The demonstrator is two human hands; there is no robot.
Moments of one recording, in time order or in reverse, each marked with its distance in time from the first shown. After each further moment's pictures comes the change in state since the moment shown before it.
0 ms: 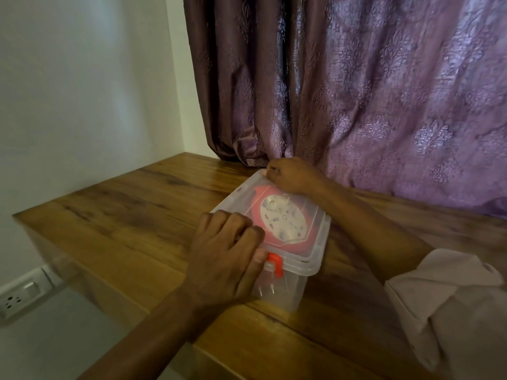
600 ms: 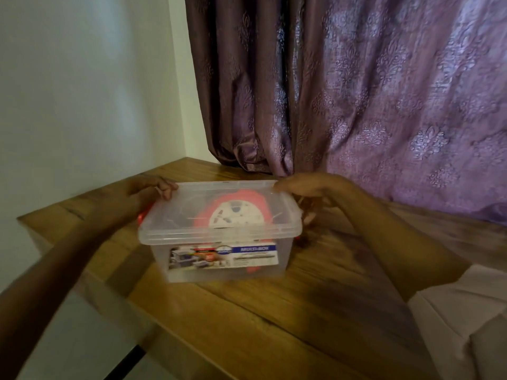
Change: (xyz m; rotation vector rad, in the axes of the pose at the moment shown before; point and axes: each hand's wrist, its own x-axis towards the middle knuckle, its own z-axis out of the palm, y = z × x) left_hand 0.023 -0.165 -0.056 -0.524 -0.427 -0.743; right_hand -0.034 -0.002 -0.030 0.586 -0.519 0.392
